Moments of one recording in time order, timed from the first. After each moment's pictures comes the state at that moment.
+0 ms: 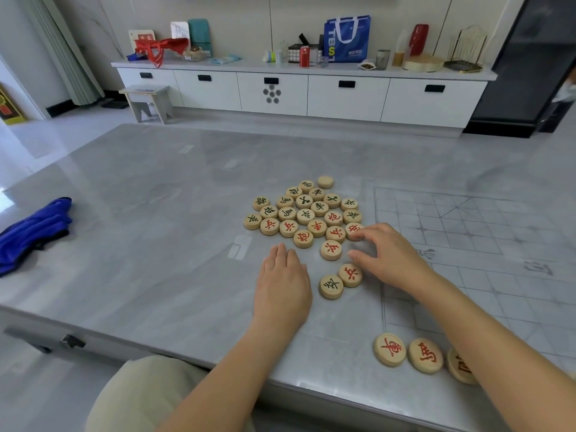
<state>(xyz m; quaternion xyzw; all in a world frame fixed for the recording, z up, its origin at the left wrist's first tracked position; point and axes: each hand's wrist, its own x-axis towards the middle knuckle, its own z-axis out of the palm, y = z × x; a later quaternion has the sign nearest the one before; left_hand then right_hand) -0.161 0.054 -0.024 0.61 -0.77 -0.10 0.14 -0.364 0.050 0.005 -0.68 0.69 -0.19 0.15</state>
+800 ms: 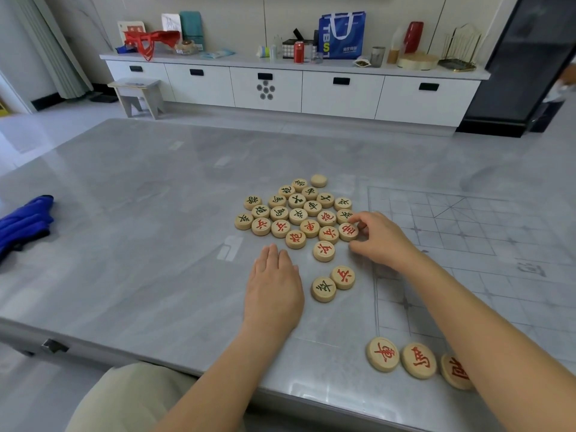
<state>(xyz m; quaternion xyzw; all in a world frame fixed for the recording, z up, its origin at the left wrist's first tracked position) -0.161 0.054 -0.023 0.62 -0.77 -0.10 0.12 -0.373 0.012 0.008 -0.63 0.72 -0.19 0.20</state>
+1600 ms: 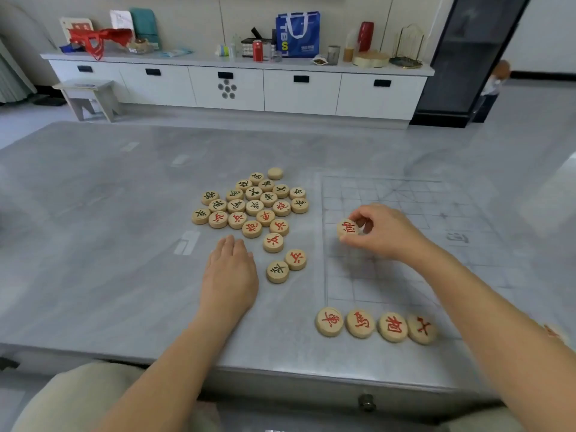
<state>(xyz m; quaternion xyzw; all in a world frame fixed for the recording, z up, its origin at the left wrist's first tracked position) -0.160 0.047 -0.030 0.61 -0.78 -0.09 0.13 -0.428 0.087 0.040 -0.64 0.73 -0.20 0.15</state>
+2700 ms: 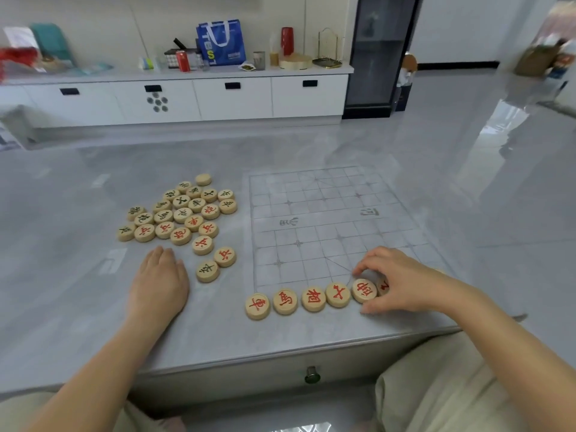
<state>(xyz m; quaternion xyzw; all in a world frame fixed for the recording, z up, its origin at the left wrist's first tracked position) -0.154 0.042 -0.035 0.60 -0.78 -0.06 0.15 -0.496 0.248 0.029 -0.63 0.74 -0.04 0.23</state>
